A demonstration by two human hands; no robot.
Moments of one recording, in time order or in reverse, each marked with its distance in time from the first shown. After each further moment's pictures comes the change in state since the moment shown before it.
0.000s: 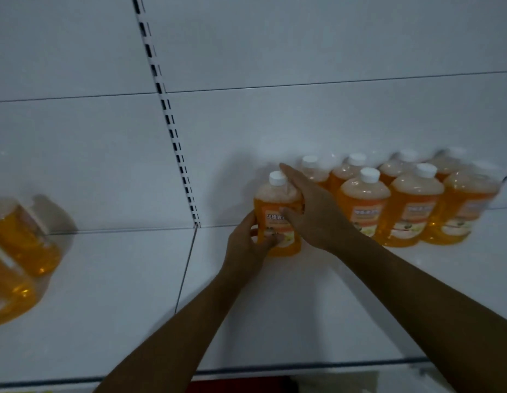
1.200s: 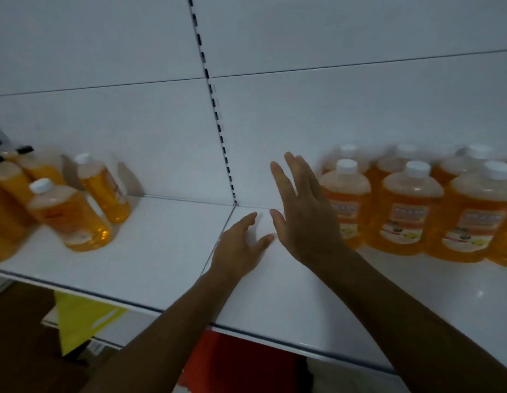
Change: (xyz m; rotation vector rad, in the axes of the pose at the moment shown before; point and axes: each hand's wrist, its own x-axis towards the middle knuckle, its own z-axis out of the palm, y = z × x) left_hand -0.048 -0.008 -0.027 0.507 0.157 -0.280; right_hand -0.021 -0.014 0.039 -0.360 0.174 -0.404
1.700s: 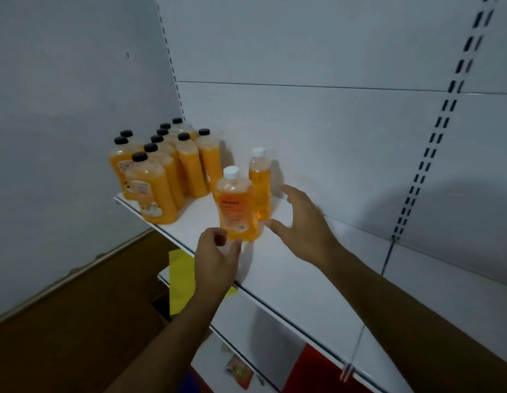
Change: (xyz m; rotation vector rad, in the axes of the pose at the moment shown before) left_hand -0.063 -0.200 -0.206 -0.089 0.786 -0.303; right_hand 0.098 -0.238 0.125 0.750 -0.455 -0.020
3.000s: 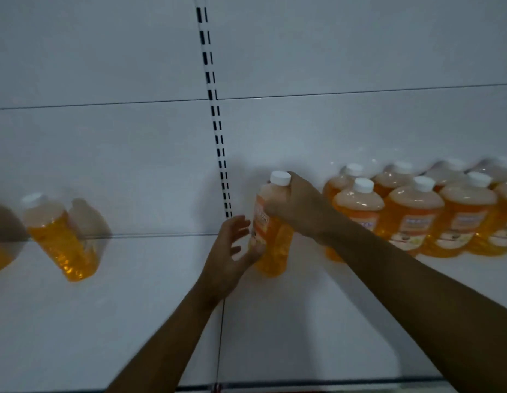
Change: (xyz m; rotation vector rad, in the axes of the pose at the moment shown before) left_hand -0.075 0.154 0.163 -0.585 -1.164 0.372; right_hand -0.098 0.057 -0.202 0.134 0.308 0.434
